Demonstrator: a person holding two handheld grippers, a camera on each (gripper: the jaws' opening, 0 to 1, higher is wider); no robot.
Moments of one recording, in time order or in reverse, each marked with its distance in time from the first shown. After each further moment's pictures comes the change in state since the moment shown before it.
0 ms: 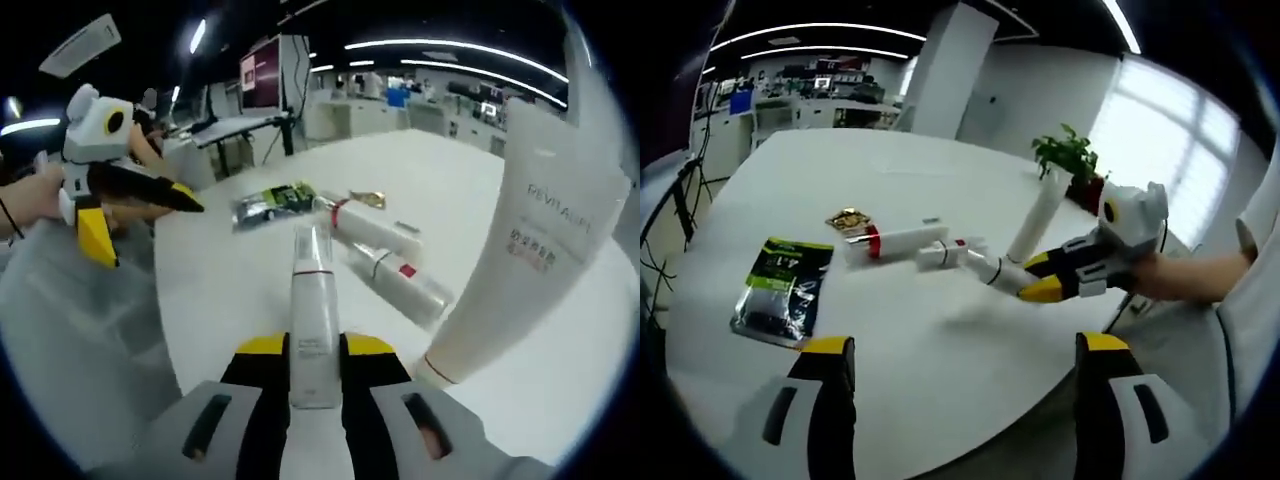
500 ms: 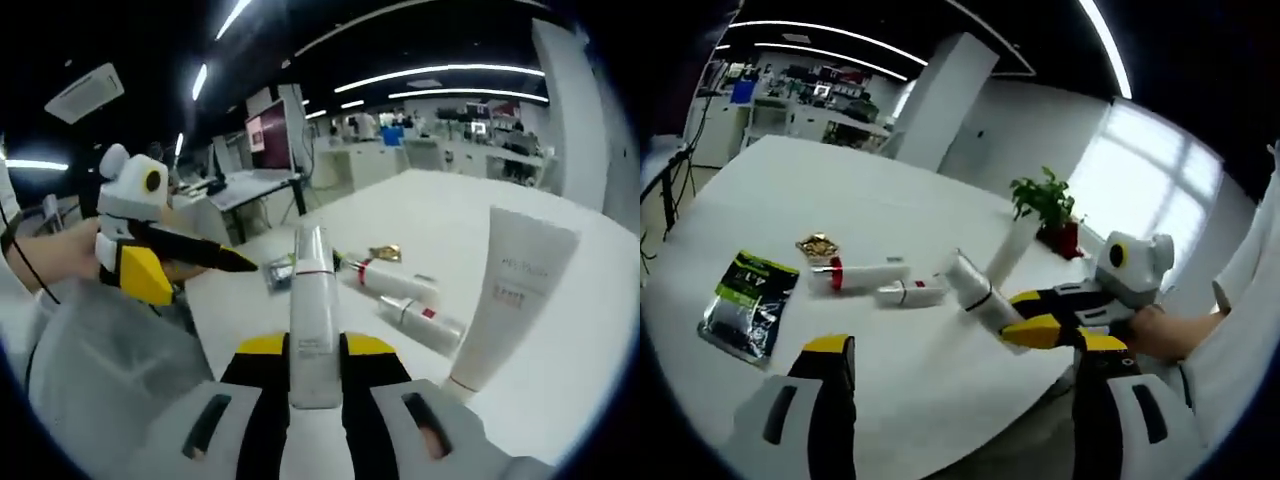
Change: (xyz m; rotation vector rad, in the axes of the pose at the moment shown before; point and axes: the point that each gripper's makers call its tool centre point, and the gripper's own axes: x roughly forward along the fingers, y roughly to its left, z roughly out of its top) left arm 0.001 -0.048 0.048 -0.123 -0.172 -0.151; right arm -0.037 0.043 0.050 0.058 -0.211 0.035
